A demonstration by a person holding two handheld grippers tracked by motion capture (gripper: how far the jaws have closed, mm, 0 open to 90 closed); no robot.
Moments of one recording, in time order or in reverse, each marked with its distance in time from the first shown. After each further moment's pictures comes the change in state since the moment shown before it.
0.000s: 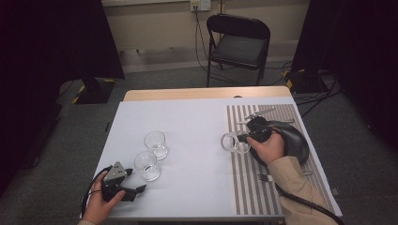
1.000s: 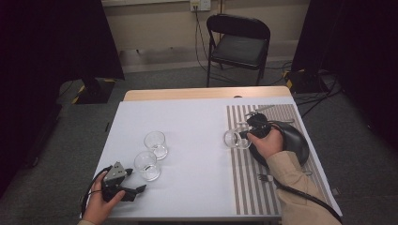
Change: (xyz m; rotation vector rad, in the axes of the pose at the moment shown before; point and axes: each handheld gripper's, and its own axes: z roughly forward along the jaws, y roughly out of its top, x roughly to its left) left arm 0.000 0.000 0.000 0.000 0.000 0.000; right arm -0.017 0.007 0.014 0.011 -0.052 0.014
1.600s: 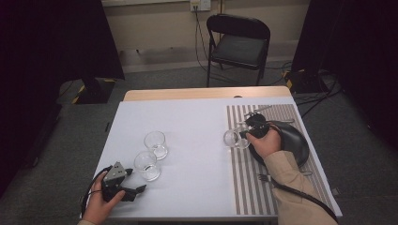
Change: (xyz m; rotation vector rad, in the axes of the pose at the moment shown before) left arm 0.000 0.000 0.000 0.000 0.000 0.001; right arm -0.002 0.000 0.010 0.008 -0.038 0.007
